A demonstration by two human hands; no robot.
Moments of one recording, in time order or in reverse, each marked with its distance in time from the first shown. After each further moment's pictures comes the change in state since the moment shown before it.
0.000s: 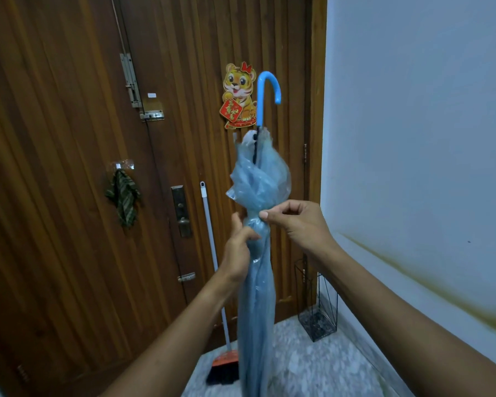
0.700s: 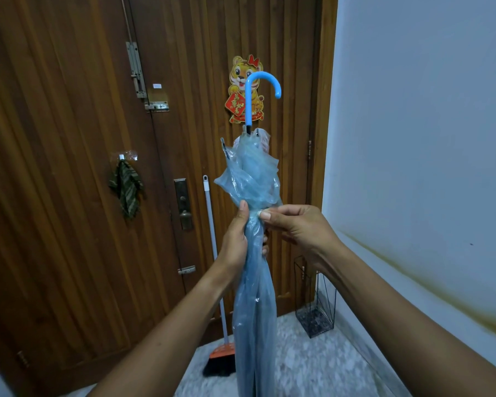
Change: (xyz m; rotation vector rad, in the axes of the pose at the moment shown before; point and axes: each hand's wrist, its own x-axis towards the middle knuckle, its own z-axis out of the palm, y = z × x) left_hand 0.000 0.006 -0.005 -0.240 -0.081 -0.046; right_hand -0.004 -0.001 0.003 0.104 -0.145 0.201
